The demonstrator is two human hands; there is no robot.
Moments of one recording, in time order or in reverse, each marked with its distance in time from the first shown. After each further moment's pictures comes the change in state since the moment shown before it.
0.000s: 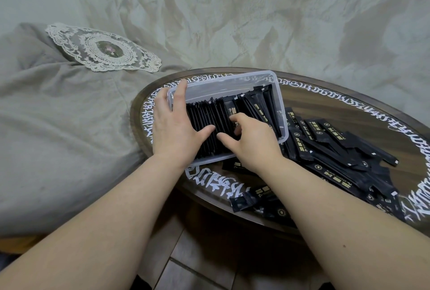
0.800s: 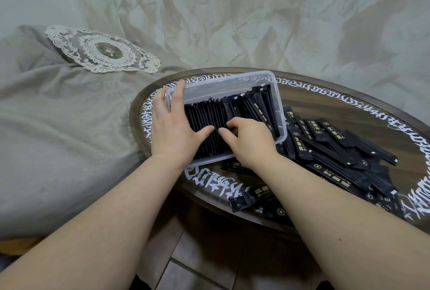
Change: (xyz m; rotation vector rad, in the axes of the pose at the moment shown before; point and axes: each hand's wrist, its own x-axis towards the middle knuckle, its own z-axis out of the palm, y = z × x) left_hand -0.001 0.001 -0.003 0.015 0.006 0.014; right_hand 0.007 -0.001 0.004 0.031 -0.050 0.081
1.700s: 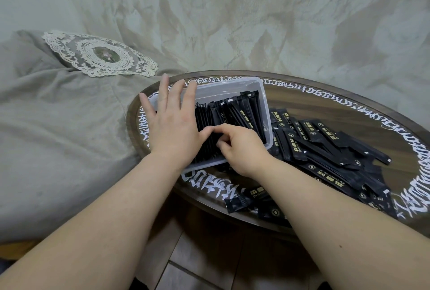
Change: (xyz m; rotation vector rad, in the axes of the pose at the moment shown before) left_hand 0.008 0.013 -0.005 0.349 0.031 0.217; right_hand -0.008 0.002 0.001 0.120 -0.134 -0.158
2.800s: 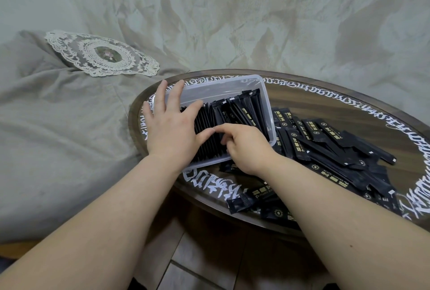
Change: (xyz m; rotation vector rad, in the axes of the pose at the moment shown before) left_hand -0.004 -0.013 0.007 0.047 -0.026 0.048; right_hand 0.001 0.001 -0.008 -0.045 -0.055 -0.030
